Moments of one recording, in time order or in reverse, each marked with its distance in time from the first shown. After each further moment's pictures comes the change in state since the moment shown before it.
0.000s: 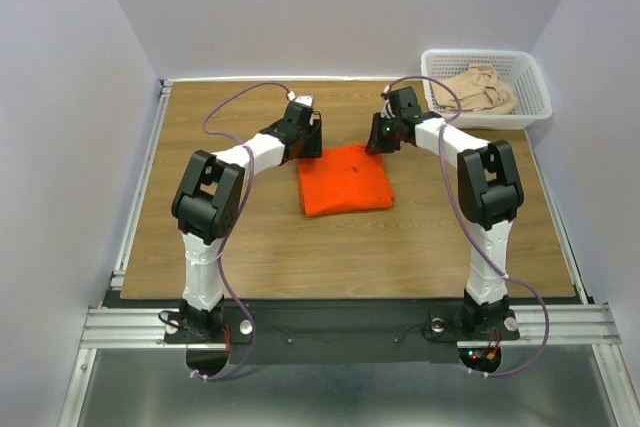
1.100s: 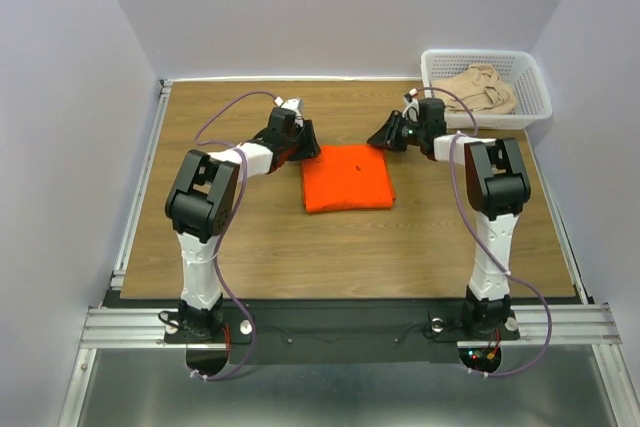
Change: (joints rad) left arm 0.087 -0.006 -0.155 0.286 0.236 -0.111; right arm -0.185 0.102 -0.178 0.604 -0.428 0.239
